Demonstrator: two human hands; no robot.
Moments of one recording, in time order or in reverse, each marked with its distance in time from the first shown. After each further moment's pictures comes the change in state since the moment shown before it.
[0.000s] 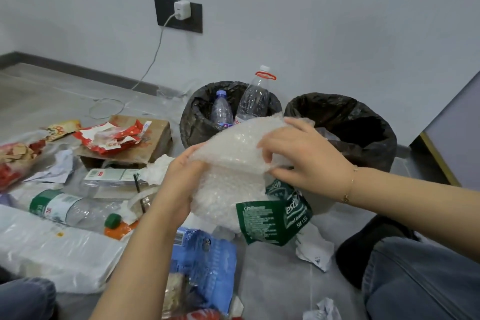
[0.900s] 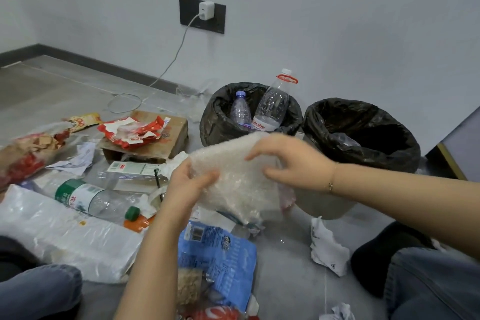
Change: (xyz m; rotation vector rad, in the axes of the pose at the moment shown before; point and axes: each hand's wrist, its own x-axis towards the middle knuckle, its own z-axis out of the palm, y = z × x) left_hand 0.001 -0.020 -0.049 0.051 0.101 0.042; right_hand 0.048 -0.024 0.025 0.360 -0.143 0.050
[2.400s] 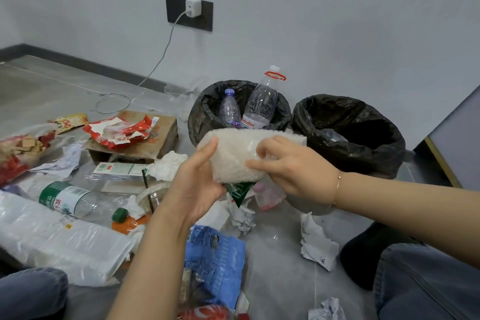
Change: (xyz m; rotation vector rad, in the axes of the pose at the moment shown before) left_hand -0.017 0.026 0.041 -0.540 -0.539 -0.084; right_hand -0.033 0.018 0.004 -0.417 0.097 -0.272
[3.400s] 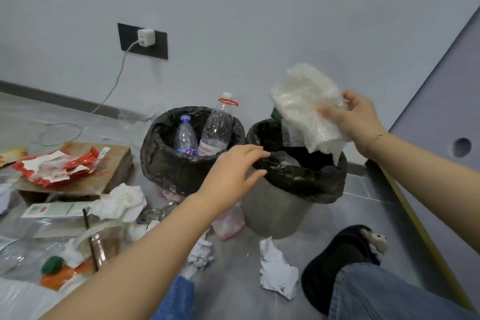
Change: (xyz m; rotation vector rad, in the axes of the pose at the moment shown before) left_hand 0.119 -0.049 0.073 1.721 -0.146 0.689; right_hand -0.085 0.142 -0.100 0.726 0.695 1.170
